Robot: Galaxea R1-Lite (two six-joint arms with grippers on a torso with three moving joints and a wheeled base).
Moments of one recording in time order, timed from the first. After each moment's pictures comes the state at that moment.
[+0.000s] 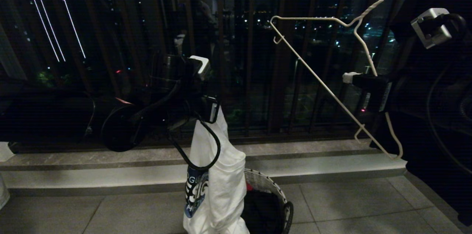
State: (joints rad) left arm -0.54 1.84 -1.25 -0.32 0.19 0.05; right arm 0.39 1.37 -0.93 -0.37 0.00 -0.02
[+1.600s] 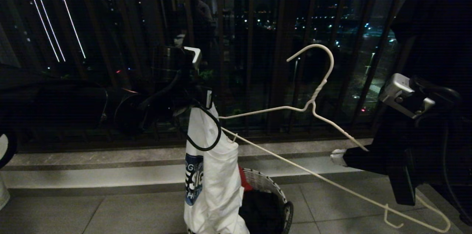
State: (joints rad) left arm -0.49 1.91 -1.36 -0.32 0.28 0.01; right arm 0.50 1.30 -0.98 0.21 0.29 -0.17
